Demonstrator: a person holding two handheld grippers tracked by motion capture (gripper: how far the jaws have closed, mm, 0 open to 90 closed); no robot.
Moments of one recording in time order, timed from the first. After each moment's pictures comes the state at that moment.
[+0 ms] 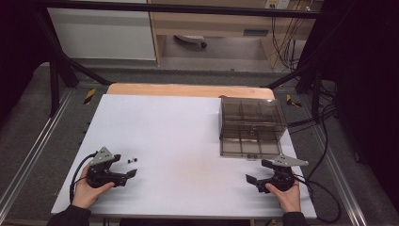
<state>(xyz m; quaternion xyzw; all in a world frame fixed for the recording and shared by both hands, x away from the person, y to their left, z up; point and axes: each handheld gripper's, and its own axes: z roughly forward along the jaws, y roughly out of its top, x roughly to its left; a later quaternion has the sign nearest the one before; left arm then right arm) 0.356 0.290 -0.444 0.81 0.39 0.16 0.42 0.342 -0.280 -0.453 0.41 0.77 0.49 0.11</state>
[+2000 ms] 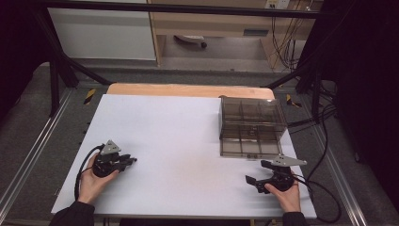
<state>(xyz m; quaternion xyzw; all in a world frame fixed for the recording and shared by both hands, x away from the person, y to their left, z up) 0.387 0.285 -0.450 0.83 0.40 0.17 0.35 0.343 -0.278 -0.454 0.41 0.77 0.48 0.11</state>
